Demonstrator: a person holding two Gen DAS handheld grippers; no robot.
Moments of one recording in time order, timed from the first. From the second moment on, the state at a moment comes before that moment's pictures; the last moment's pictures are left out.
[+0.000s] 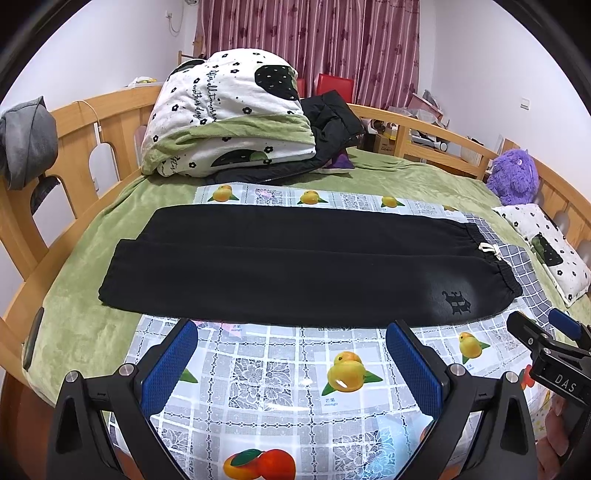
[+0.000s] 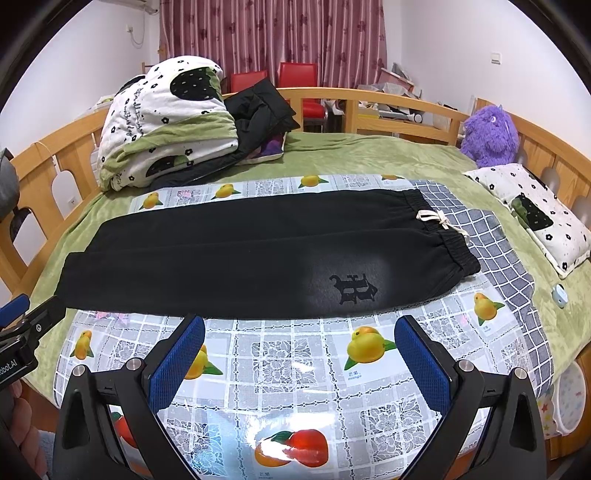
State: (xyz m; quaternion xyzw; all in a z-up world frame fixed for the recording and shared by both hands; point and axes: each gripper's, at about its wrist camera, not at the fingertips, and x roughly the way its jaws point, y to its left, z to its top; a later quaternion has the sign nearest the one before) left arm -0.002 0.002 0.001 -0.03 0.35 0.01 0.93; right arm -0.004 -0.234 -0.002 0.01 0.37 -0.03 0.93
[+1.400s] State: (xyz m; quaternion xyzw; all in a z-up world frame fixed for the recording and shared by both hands) left arm -0.009 0.055 0.013 -0.06 0.34 0.03 0.94; right arm -0.017 -0.273 -0.010 0.05 0.36 0.04 0.93
